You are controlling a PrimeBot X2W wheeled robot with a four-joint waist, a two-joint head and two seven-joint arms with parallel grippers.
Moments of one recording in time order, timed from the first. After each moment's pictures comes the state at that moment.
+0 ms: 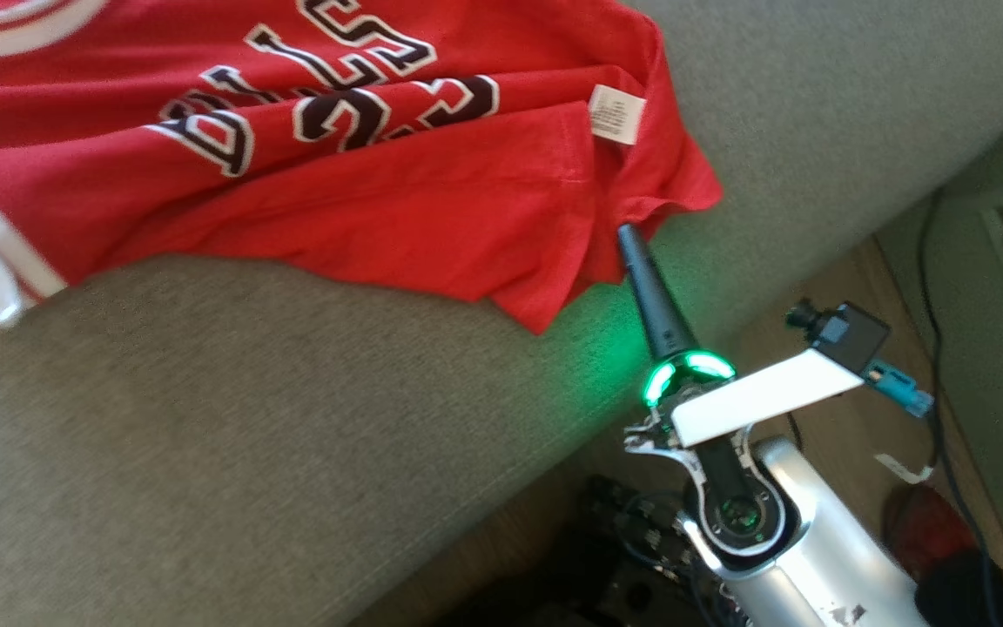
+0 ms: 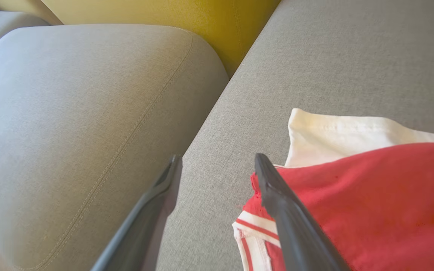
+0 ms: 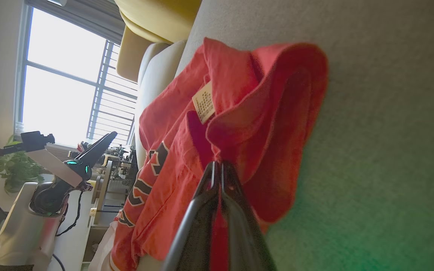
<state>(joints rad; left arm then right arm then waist) -1.62 0.59 -1.16 0.65 -0.61 -0.13 0.39 -0.32 -0.05 0.47 0.17 1.33 0.13 -0.26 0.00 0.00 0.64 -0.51</state>
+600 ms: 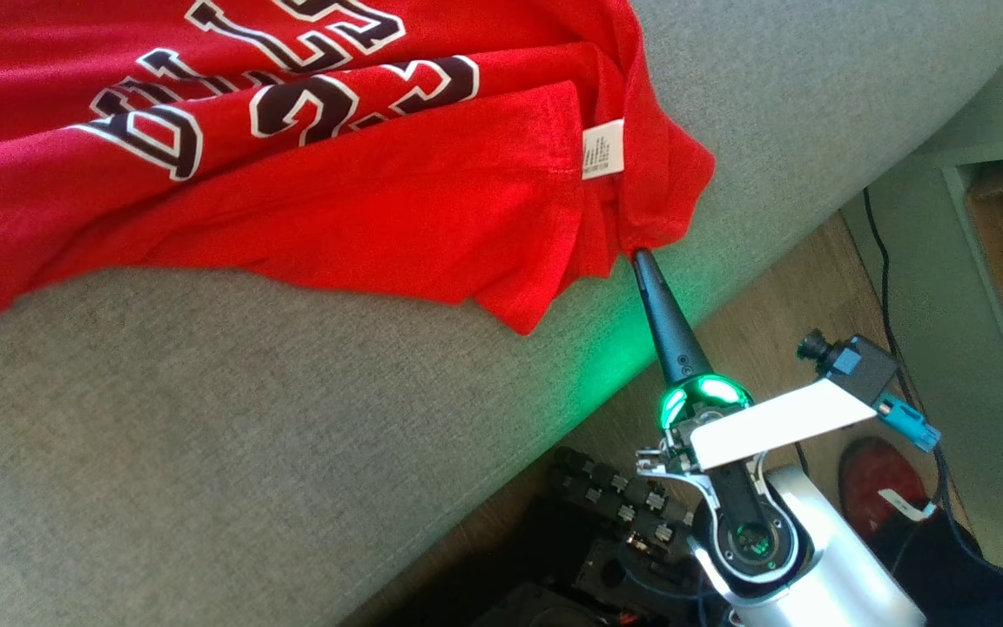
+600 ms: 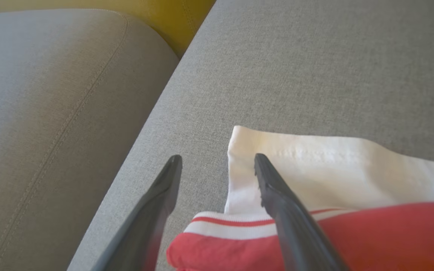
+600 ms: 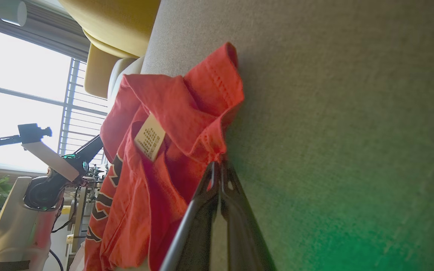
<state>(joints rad) -1.75 0.42 -1.31 0.81 -0.64 -0.13 0.44 -0.25 -0.05 0.46 0.11 1.38 0.13 -0.26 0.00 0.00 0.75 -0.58</state>
